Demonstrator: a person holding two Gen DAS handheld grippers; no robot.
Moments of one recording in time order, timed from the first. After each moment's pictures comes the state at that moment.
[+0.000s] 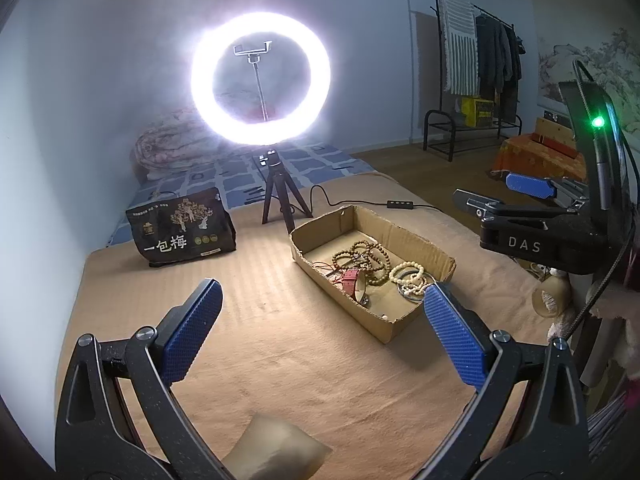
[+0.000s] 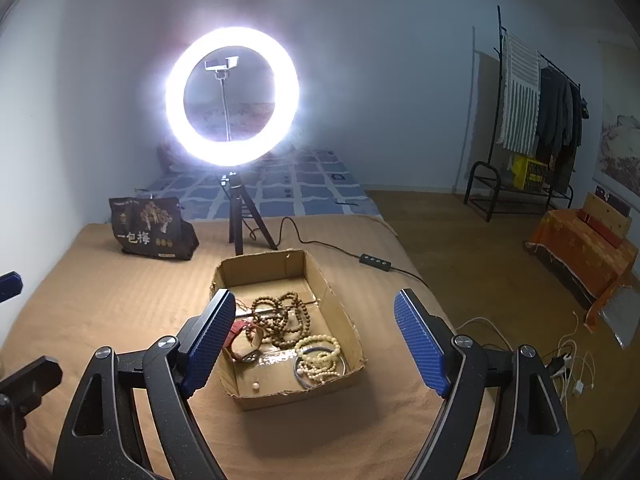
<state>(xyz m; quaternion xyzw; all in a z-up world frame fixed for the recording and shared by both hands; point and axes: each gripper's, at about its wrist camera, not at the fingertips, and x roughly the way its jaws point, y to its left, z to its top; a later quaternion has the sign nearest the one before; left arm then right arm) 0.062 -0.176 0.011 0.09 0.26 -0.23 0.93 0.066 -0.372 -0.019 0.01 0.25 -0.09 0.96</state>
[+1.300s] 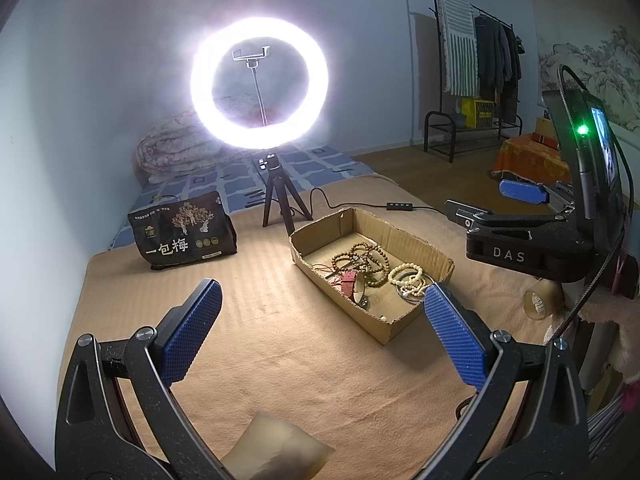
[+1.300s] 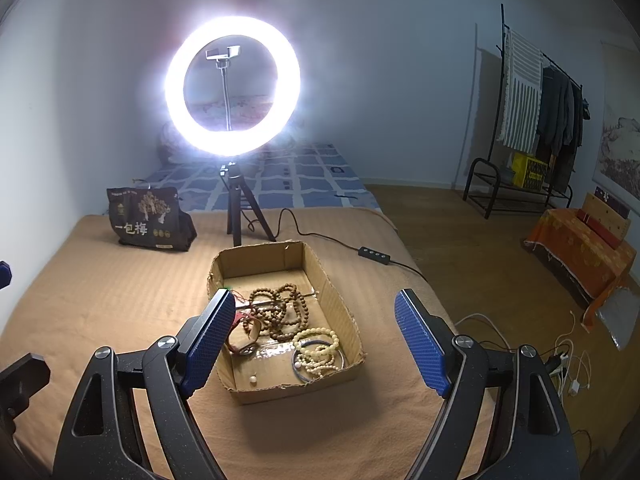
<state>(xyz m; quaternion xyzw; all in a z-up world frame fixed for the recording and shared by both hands) 0.059 -0.175 0.014 0.09 0.26 -0.22 0.94 0.067 -0.373 -0.021 0.00 0.26 -0.09 0.96</state>
